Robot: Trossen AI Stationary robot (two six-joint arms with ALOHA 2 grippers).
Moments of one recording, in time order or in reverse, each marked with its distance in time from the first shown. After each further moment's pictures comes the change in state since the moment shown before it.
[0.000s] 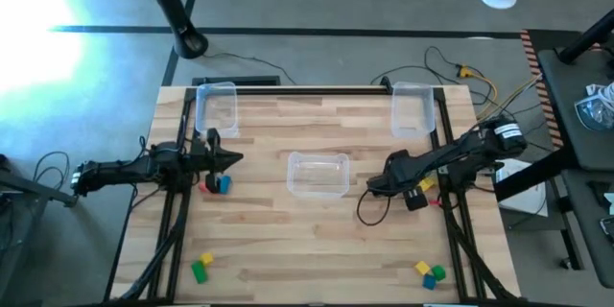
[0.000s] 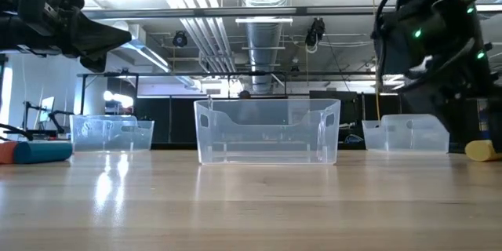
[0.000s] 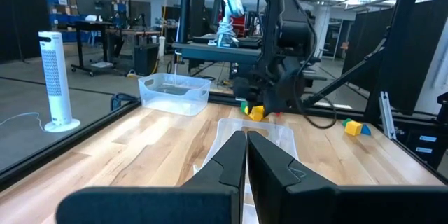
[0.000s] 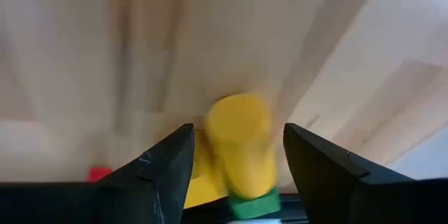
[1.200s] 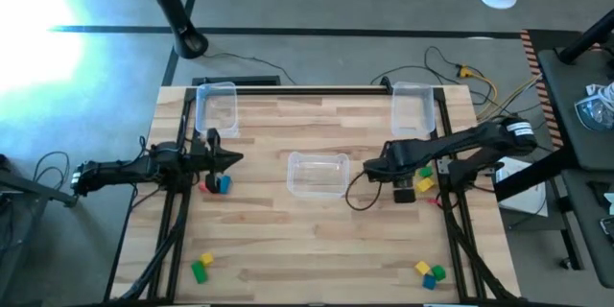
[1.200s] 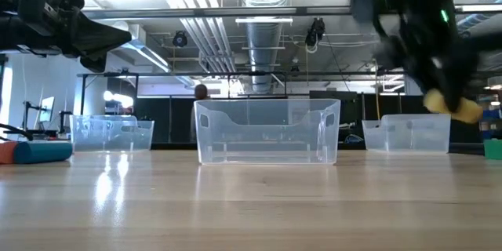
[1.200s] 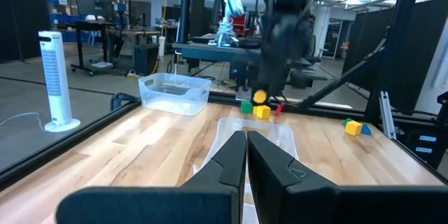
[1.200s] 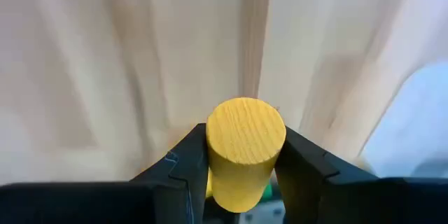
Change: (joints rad) left arm 0.000 0.000 0.000 -0.001 0.000 0.000; right arm -0.069 -0.130 0.236 -0.120 -0.049 0.180
